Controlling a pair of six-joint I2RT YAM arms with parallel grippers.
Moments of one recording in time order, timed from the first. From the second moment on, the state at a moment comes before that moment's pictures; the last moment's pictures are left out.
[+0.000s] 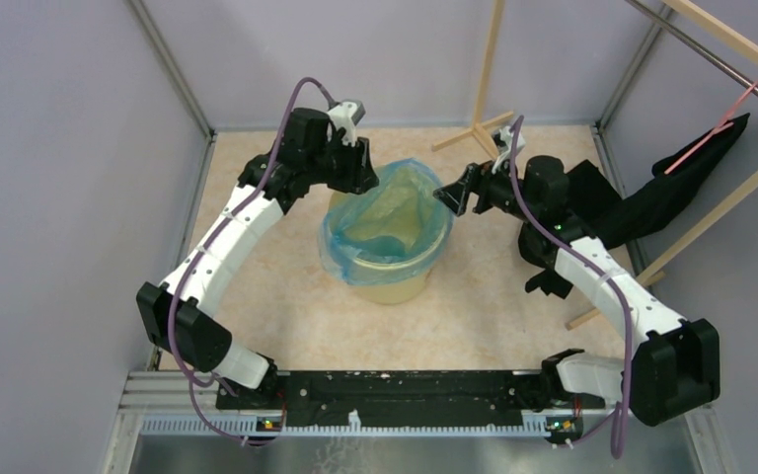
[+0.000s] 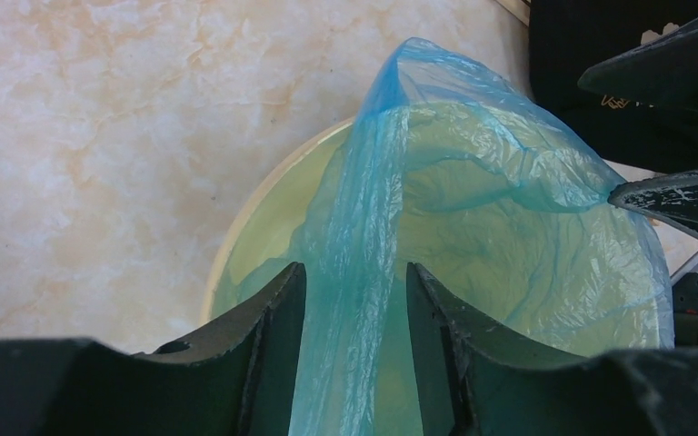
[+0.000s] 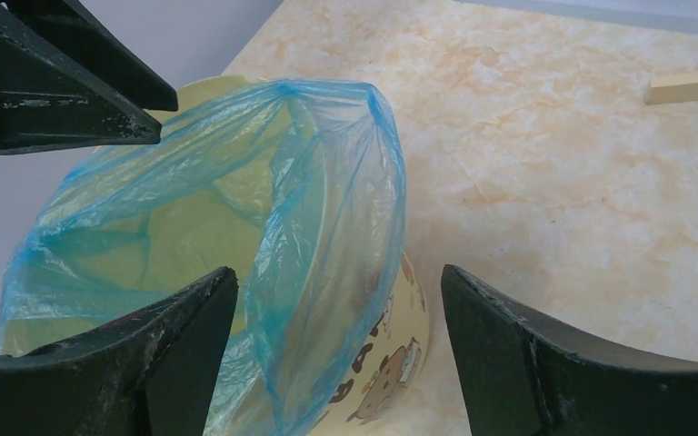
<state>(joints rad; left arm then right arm) -0.47 1.50 1.58 -0.65 0.25 -0.19 0.35 1.20 0.93 0.09 -0.45 0.32</state>
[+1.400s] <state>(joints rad) -0.29 1.48 1.52 -0.54 0.21 -0.25 0.35 1.22 0.92 0.13 -0.48 0.33</state>
